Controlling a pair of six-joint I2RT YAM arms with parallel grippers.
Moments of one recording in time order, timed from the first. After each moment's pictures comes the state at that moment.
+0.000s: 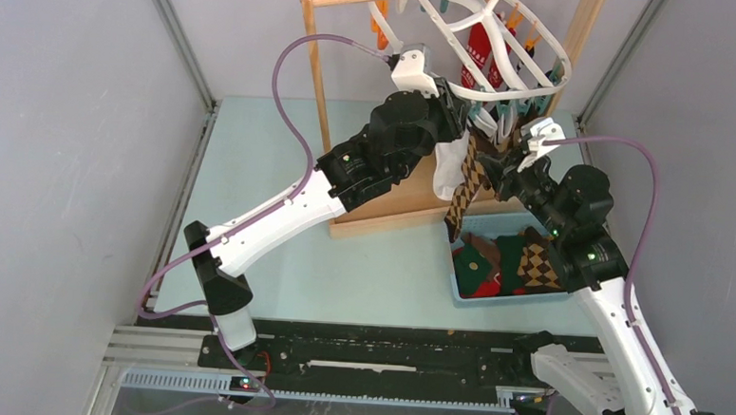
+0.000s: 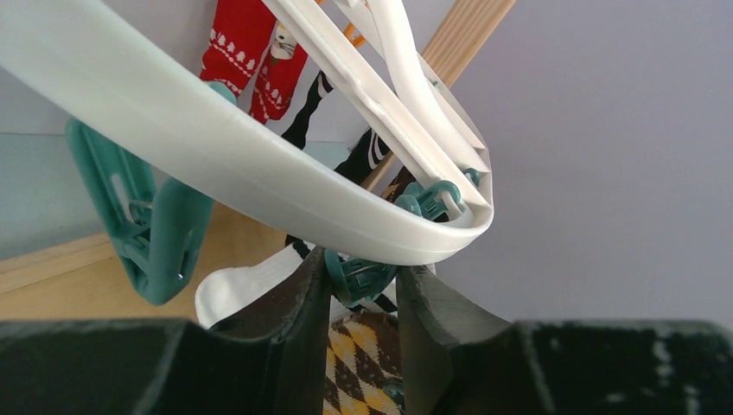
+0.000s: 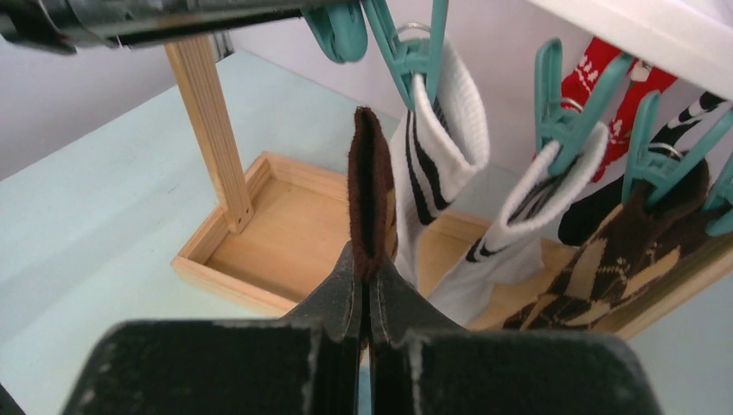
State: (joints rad) left arm -1.01 1.74 1.98 -0.23 -0.52 -0.55; right arm 0.32 0.86 1.02 -0.17 -0.28 -0.06
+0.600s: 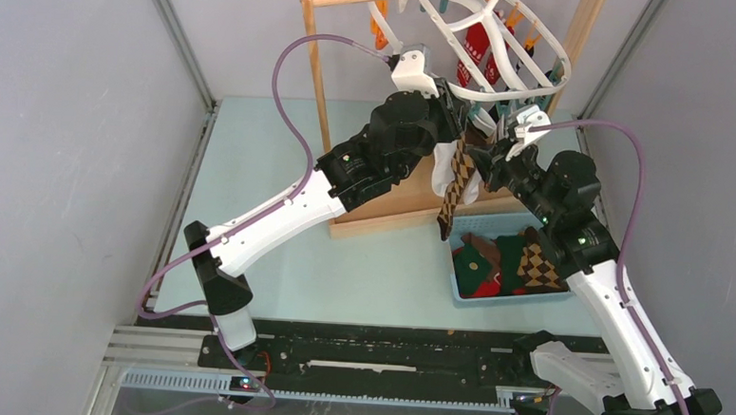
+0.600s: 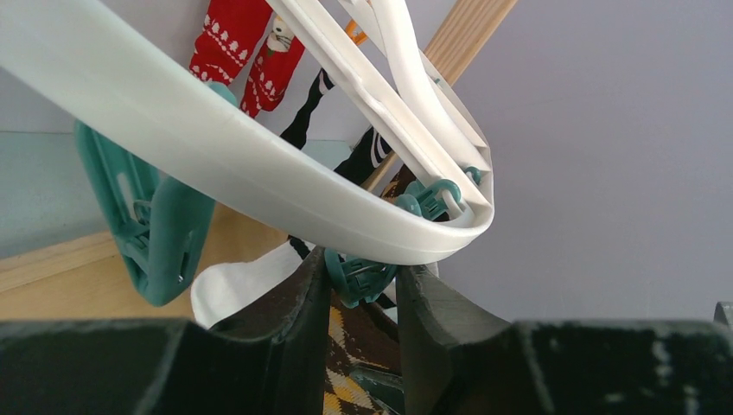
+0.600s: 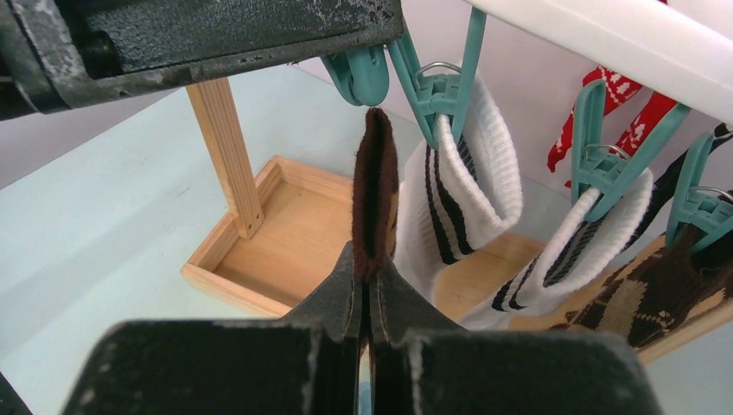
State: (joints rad) left arm -1.01 1.74 1.98 -0.24 -0.52 -0.55; right arm 0.38 0.96 1.10 -0.15 -0.24 -0.05
